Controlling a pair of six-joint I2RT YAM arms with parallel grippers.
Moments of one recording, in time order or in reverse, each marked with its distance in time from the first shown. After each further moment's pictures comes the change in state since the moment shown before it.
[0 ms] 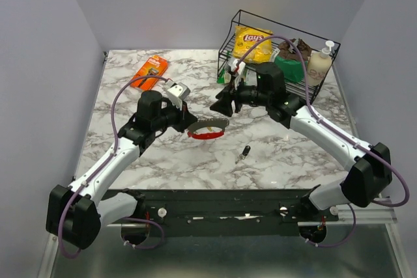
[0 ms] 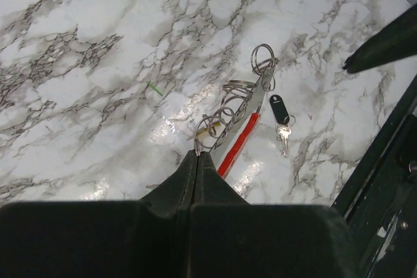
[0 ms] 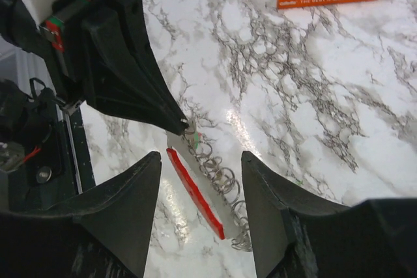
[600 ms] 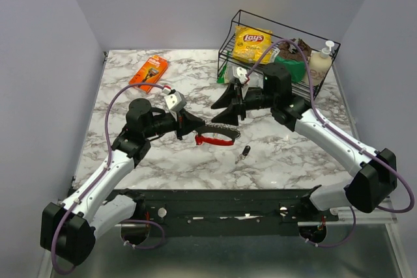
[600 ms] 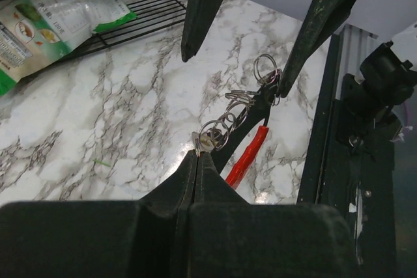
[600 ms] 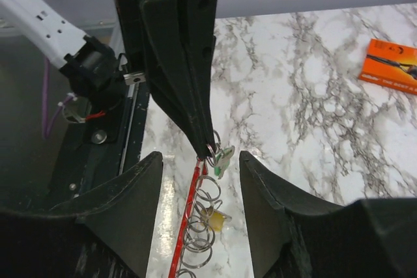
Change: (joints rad) left arm -0.010 -0.161 -0.124 0.261 0.306 0.029; right arm -0.012 -0.074 -0.045 0.068 -0.382 -0.133
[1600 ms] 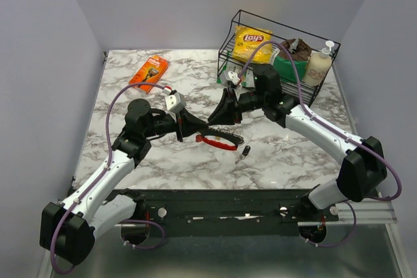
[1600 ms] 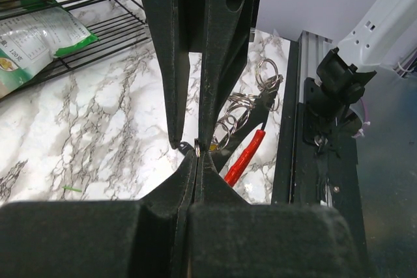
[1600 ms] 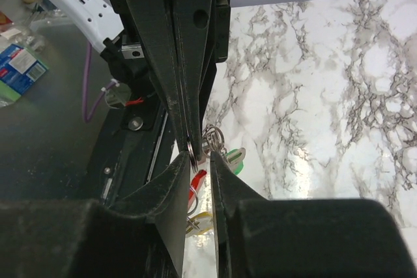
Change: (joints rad) left arm -0.013 0.000 0.000 0.088 0.119 -0.072; right arm -0.001 0.106 0.003 0.014 -0.164 0.019
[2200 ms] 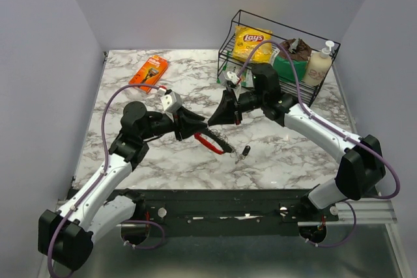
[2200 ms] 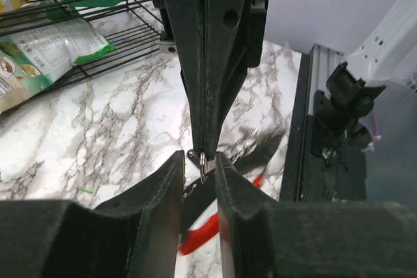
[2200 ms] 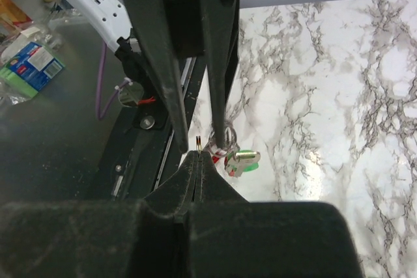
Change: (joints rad) left arm 0.000 -0.036 -0.005 0.002 -0.053 -0.011; right arm -0.001 0.017 0.017 -0.010 -0.051 0.007
